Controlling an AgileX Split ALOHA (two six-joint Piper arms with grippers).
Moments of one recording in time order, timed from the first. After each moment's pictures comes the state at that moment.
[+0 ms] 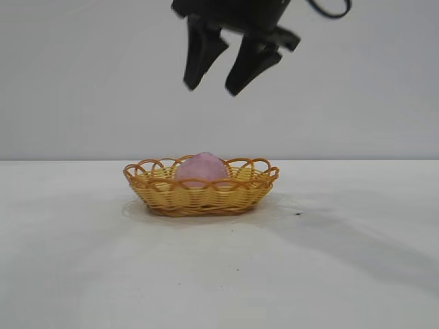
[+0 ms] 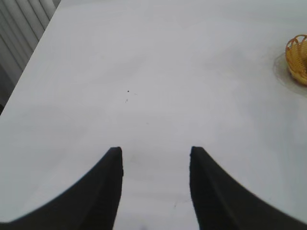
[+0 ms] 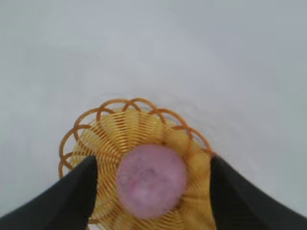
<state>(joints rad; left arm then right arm) 0.09 -0.02 -0.48 0.02 1.12 -0.02 0.50 1.84 -1.36 0.39 0.55 -0.43</state>
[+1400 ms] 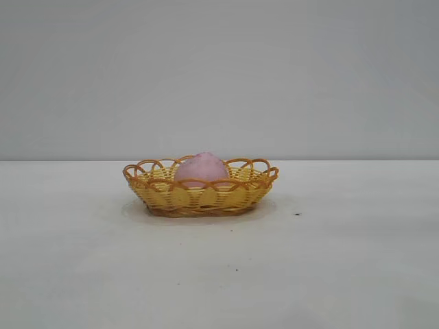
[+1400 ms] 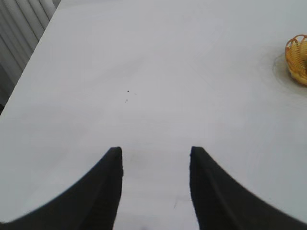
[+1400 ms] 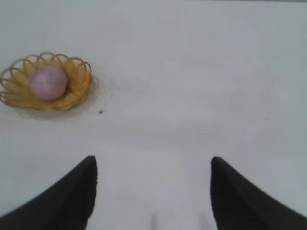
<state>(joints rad) 0.09 -0.02 -0.48 0.02 1.12 -0.02 -0.03 0.54 -0.58 0.33 0.88 -0.32</state>
